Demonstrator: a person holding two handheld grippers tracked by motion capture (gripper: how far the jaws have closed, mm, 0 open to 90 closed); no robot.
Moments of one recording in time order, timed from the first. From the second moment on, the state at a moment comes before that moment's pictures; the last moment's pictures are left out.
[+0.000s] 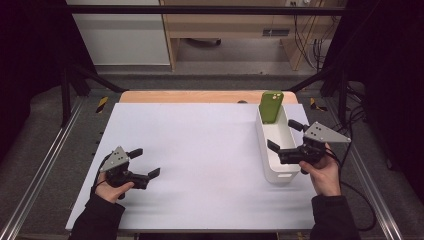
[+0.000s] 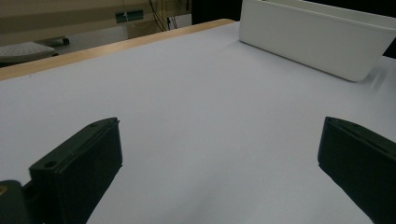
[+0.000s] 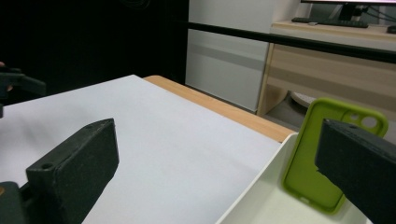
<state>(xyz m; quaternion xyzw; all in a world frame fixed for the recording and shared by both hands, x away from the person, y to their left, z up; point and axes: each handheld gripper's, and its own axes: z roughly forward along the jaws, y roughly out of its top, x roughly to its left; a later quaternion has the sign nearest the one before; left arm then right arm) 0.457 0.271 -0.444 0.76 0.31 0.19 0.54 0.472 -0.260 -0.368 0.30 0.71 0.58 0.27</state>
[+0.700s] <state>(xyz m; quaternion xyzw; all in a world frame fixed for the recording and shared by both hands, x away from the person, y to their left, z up) 0.453 0.270 -0.441 0.76 0.30 0.19 0.55 0.444 -0.285 -0.413 0.30 0.72 0.58 0.25</state>
